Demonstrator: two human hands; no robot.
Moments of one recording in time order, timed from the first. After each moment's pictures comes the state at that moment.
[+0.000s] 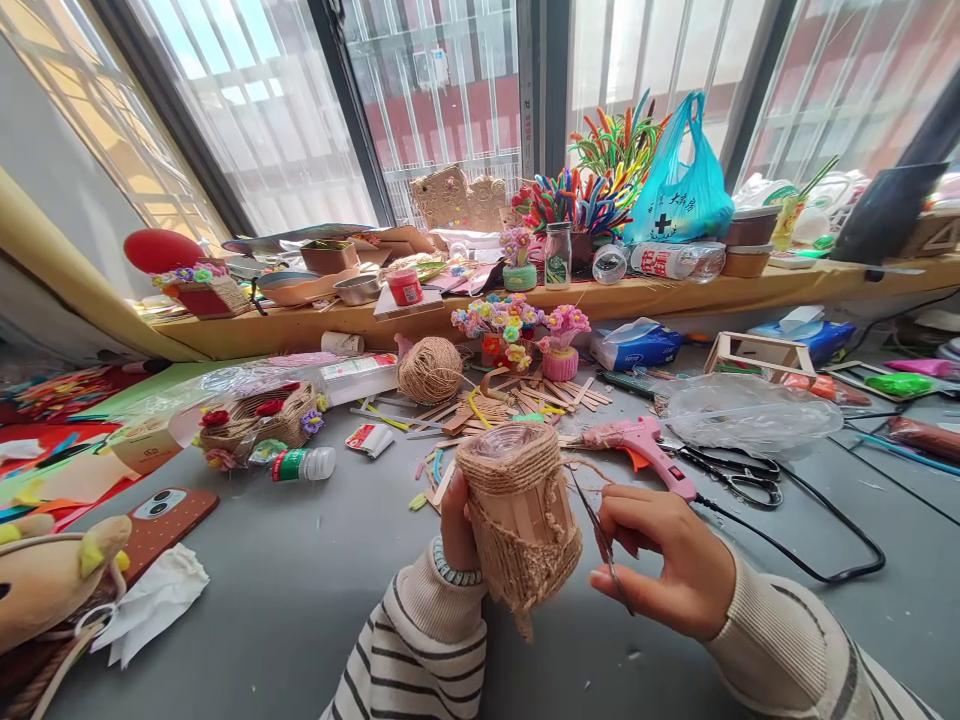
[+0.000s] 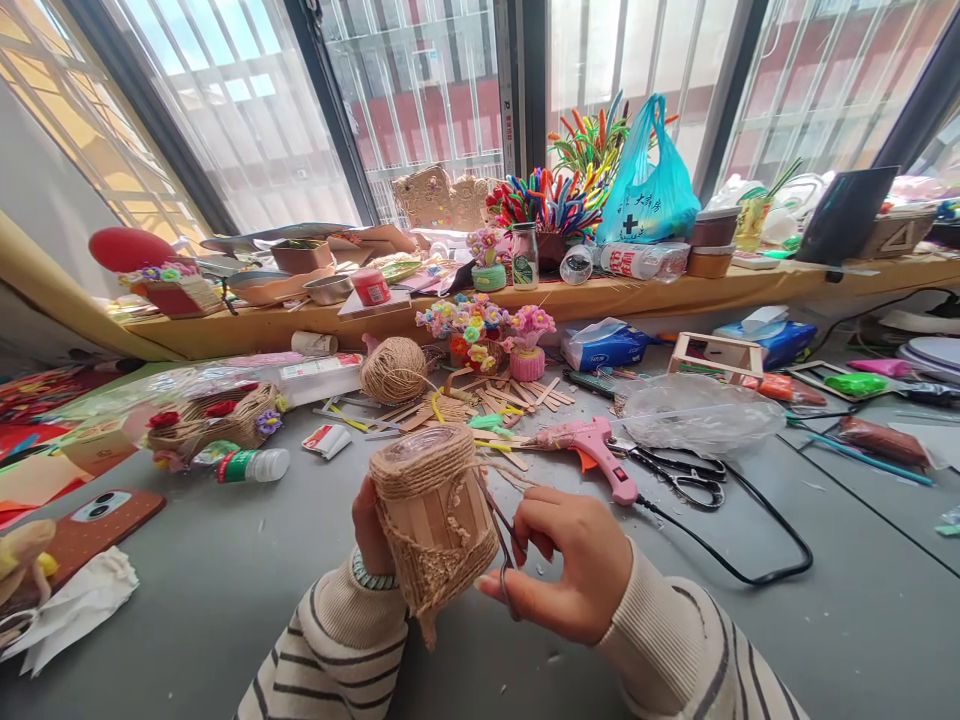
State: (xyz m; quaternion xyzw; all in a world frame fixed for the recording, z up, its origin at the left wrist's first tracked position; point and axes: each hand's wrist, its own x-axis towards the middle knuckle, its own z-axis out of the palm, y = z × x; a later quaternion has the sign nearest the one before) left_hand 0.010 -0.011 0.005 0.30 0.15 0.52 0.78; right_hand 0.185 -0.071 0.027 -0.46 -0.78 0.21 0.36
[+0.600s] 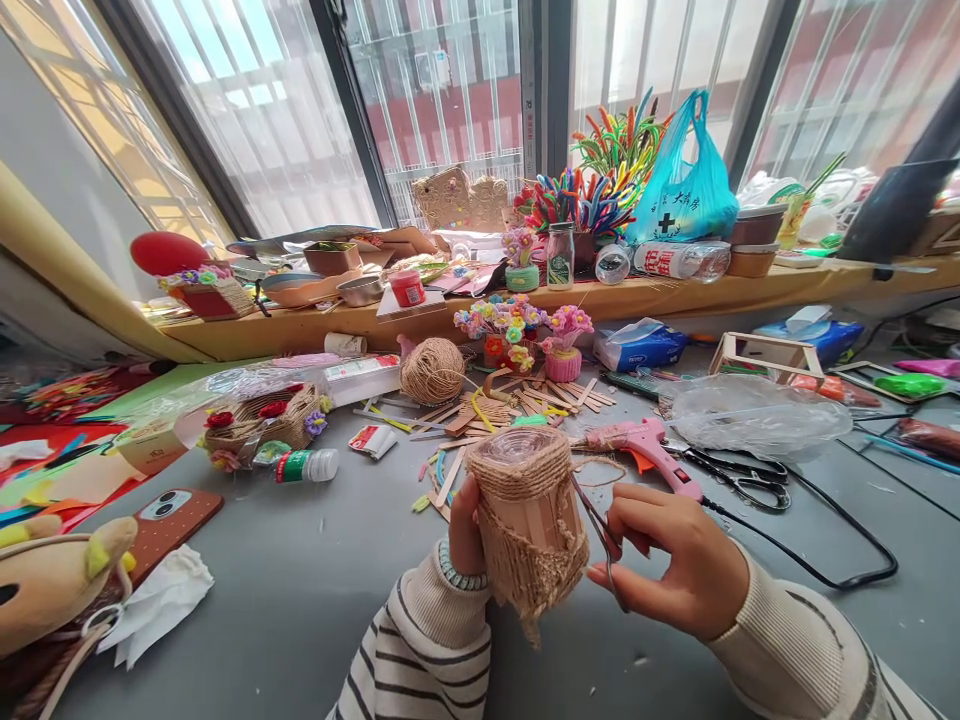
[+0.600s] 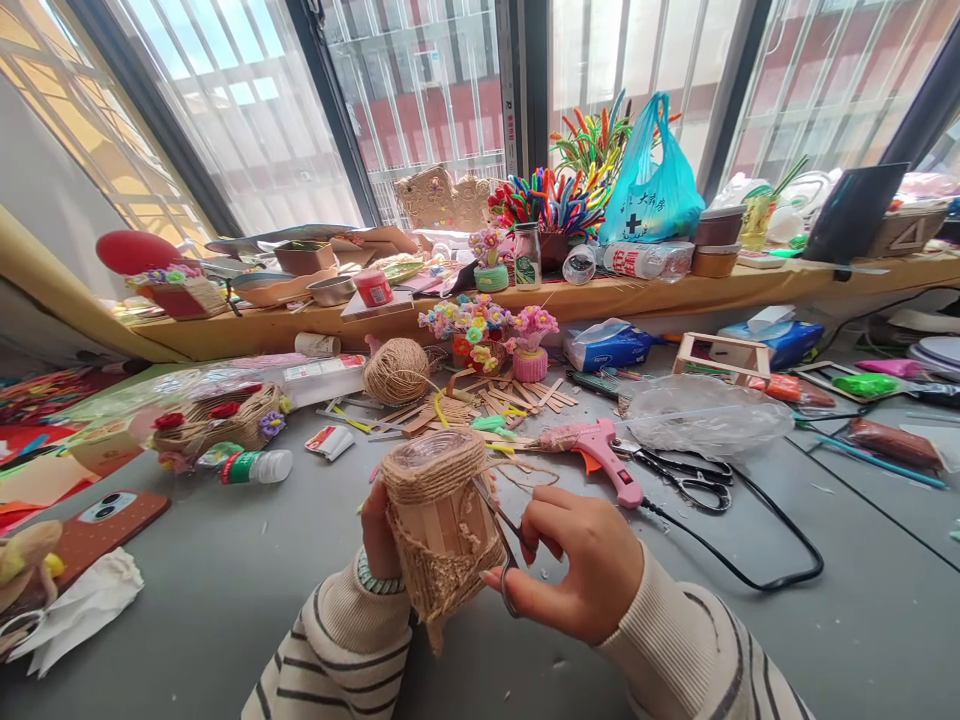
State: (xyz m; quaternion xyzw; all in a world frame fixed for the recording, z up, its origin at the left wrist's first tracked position) left_hand 0.010 -0.012 0.005 0.33 0.11 0.50 0.79; right_hand 0.187 -0.067 0.016 -0.46 -0.80 0.10 0.38
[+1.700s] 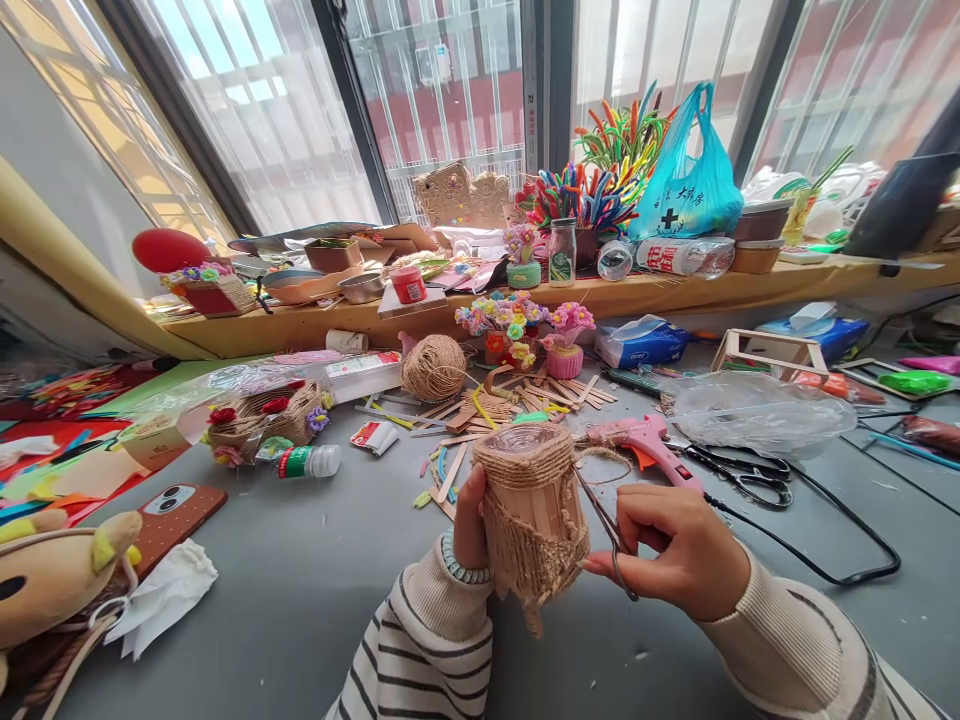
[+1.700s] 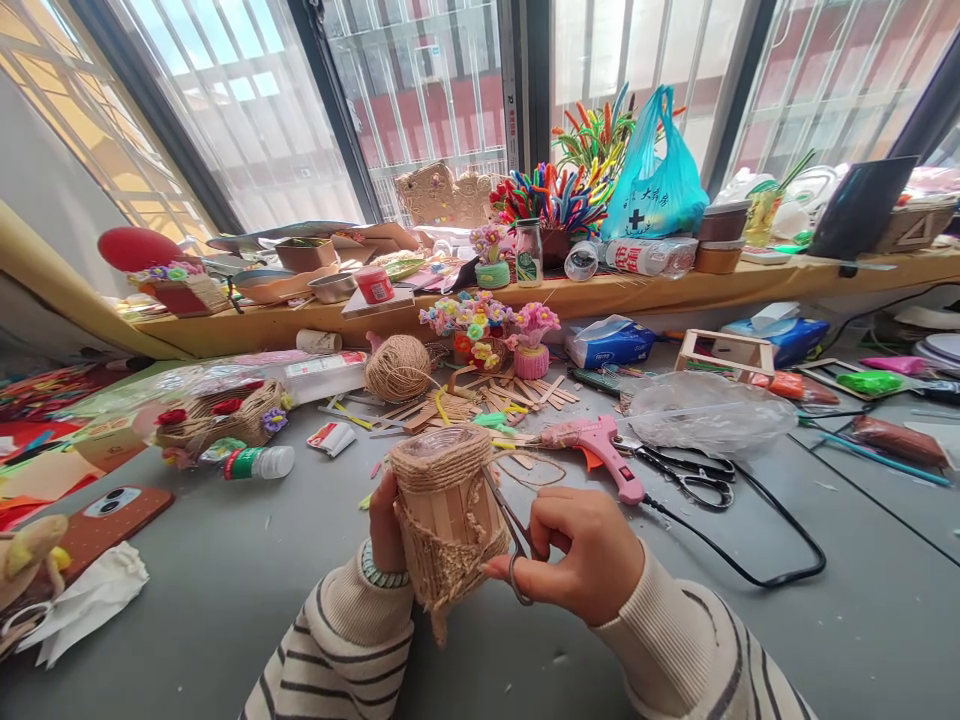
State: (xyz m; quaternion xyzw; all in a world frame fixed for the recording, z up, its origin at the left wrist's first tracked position) left_hand 0.011 -0.010 0.005 0.33 0.13 0.48 0.80; right_hand 0.183 -0.063 0.023 -0.46 -0.78 0.10 0.42
